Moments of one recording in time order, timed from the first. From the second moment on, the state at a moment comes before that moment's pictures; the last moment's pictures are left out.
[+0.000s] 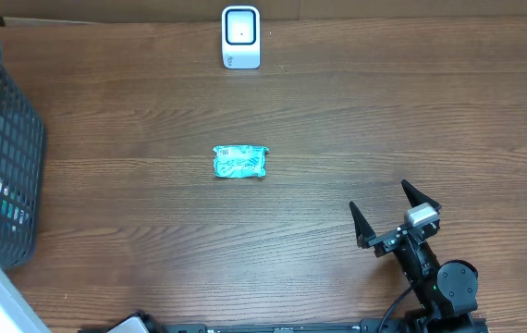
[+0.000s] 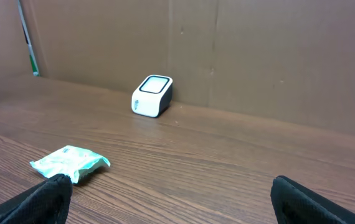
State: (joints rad) left arm 0.48 1.37 1.97 -1.27 -0.16 -0.47; right arm 0.19 0.01 0.02 -0.01 -0.20 -0.03
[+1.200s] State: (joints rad) left arm -0.44 2.00 1.59 -1.22 -0.19 -0.68; right arm 0.19 0.01 0.02 -0.01 -0.20 -0.03
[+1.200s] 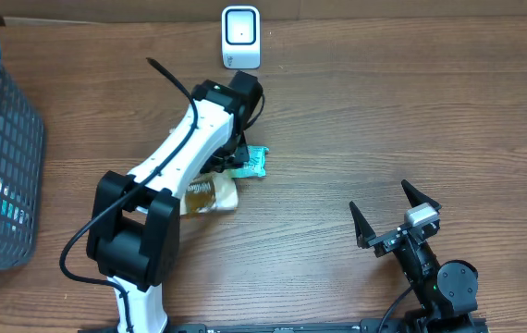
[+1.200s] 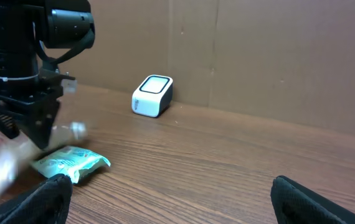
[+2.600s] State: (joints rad) left arm 0.86 1.79 2.31 -1.61 -0.17 -0.49; right arm 0.19 0.01 0.02 -0.01 -0.20 -0.03
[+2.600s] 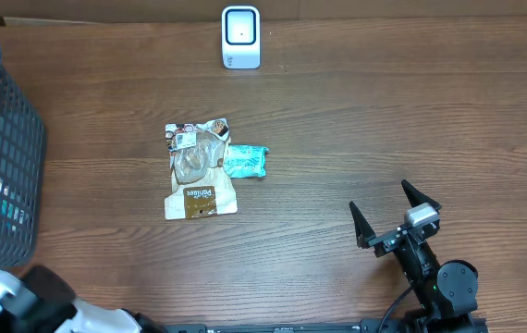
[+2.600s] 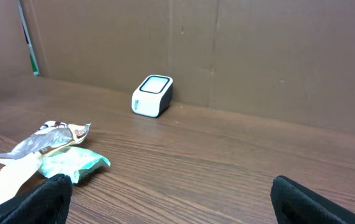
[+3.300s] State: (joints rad) left arm 0.89 2.21 2.11 -1.48 -0.05 -0.31; right arm 0.19 0.01 0.02 -0.01 -0.20 -0.03
